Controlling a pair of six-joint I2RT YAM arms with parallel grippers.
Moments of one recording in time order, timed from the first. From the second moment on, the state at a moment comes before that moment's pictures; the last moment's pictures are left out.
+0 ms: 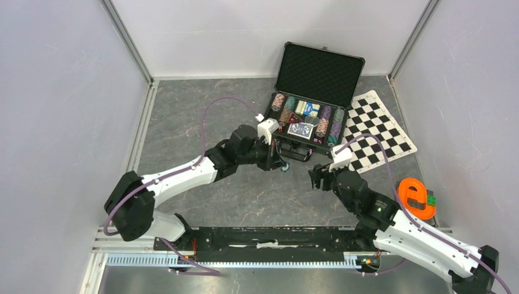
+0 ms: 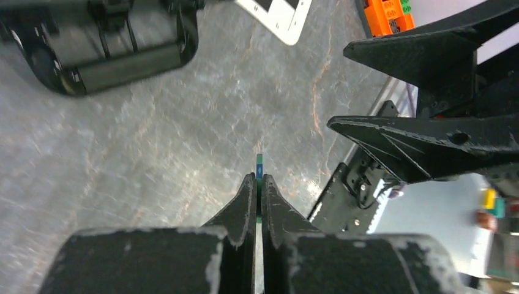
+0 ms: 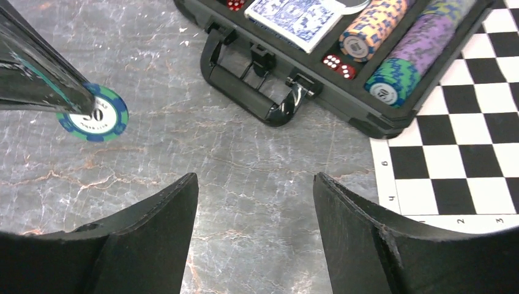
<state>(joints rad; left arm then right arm) -0.81 1.41 0.87 0.02 0.35 -0.53 0.92 0.56 0.41 -0.25 0.50 0.27</state>
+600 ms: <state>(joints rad) -0.90 1.48 1.02 -0.06 0.32 0.34 0.92 0.27 0.40 -0.28 0.73 0.19</state>
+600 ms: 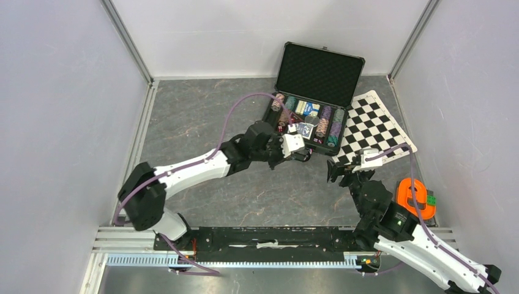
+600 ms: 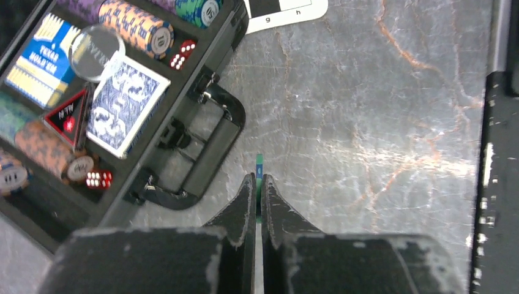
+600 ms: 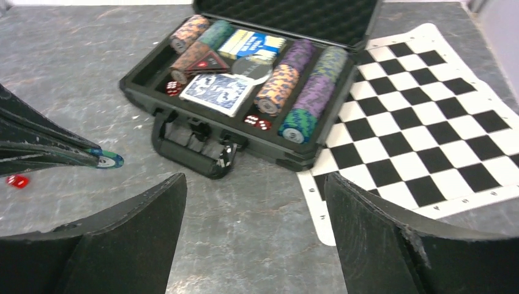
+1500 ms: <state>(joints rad) -0.90 2.04 1.61 -0.24 0.52 0.68 0.92 0.35 0.60 -0.48 1.14 0.29</state>
